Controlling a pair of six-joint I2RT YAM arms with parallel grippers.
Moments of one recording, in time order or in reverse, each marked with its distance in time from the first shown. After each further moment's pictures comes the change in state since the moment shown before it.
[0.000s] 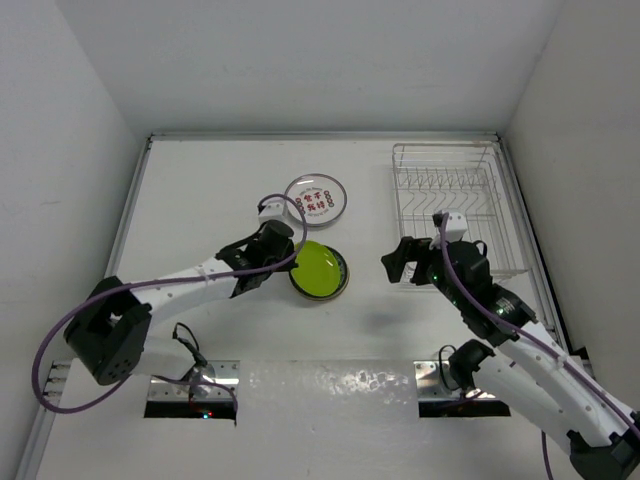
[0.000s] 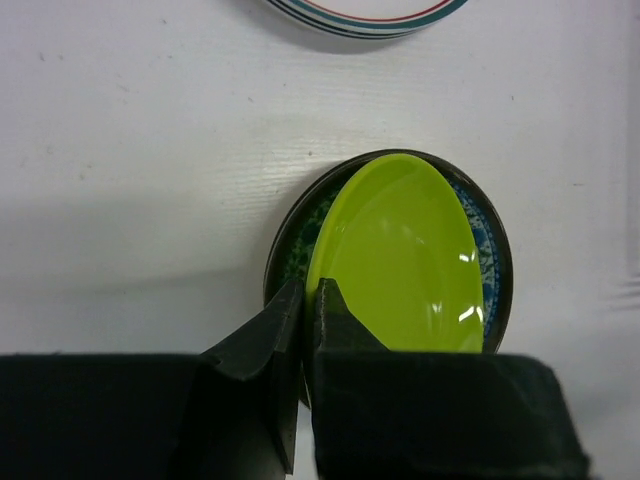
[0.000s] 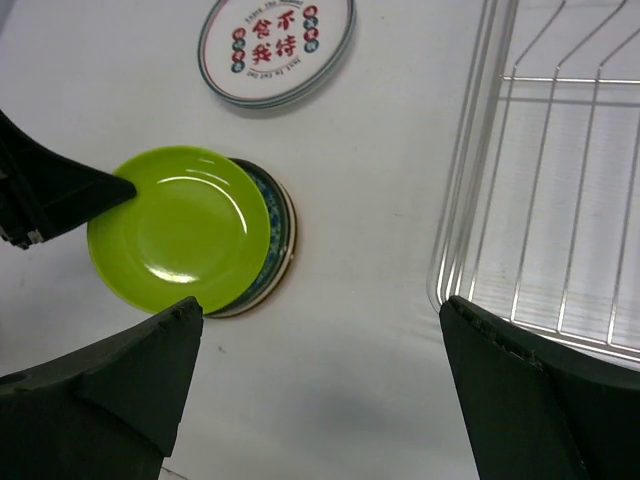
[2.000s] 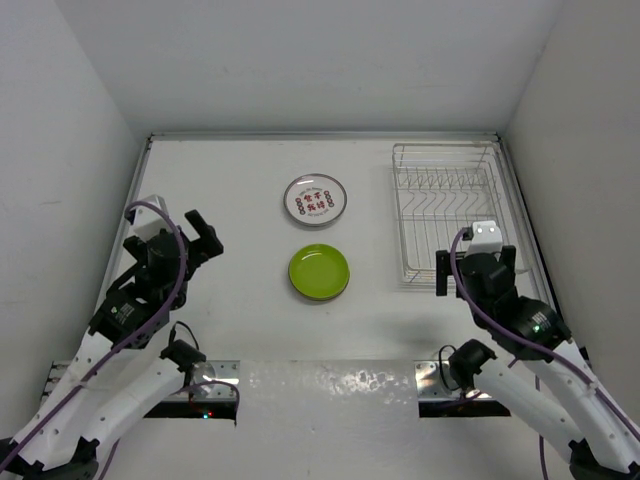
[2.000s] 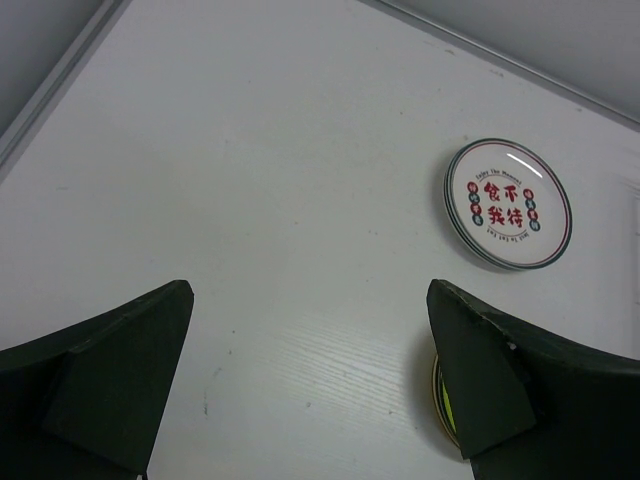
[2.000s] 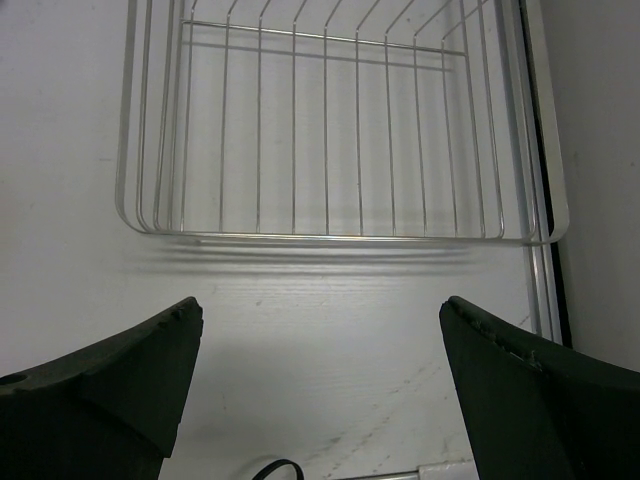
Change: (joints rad) left arm 0.203 -0.719 0.136 -0.607 -0.364 0.092; right arm 0.000 -0.114 0.164 -0.528 0.470 -0.216
